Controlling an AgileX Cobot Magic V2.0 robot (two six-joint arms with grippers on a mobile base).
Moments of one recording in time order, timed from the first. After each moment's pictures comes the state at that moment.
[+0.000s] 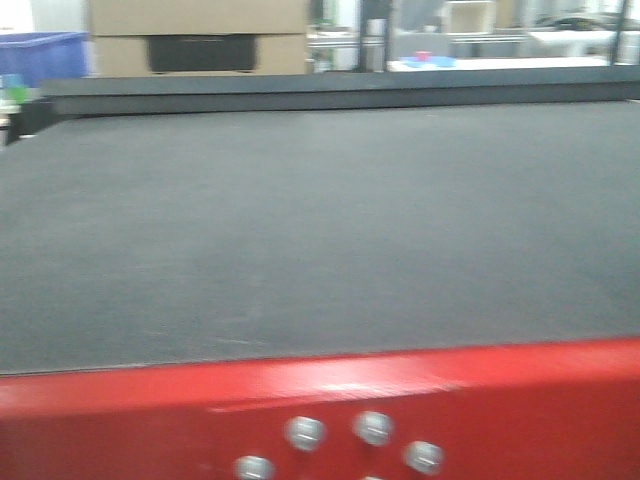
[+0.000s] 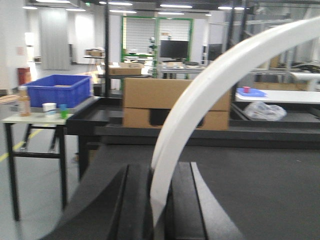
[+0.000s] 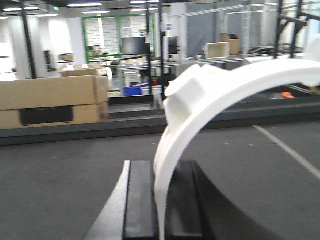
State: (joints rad) left arm 0.03 0.47 -0.78 0.19 0.30 -0.18; right arm -0.25 0.27 -0.75 0.10 0.49 0.01
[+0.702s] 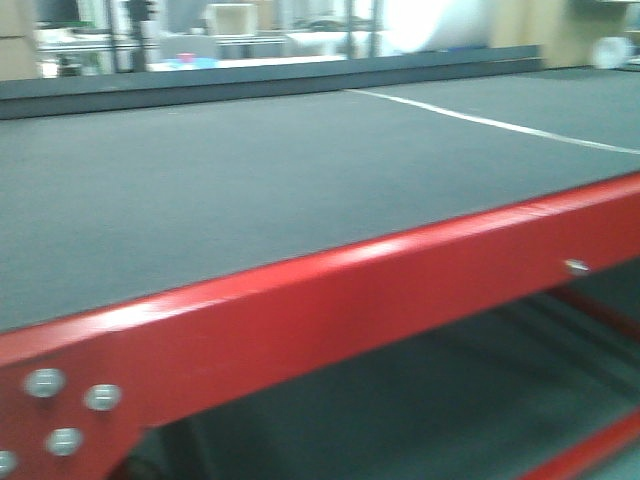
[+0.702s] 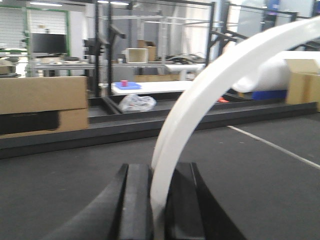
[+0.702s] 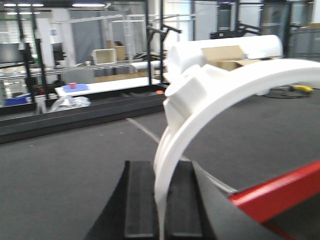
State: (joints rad) left arm 0.03 0.47 -0.78 0.19 0.30 -0.18; right arm -0.25 0.27 -0.75 0.10 0.49 0.01
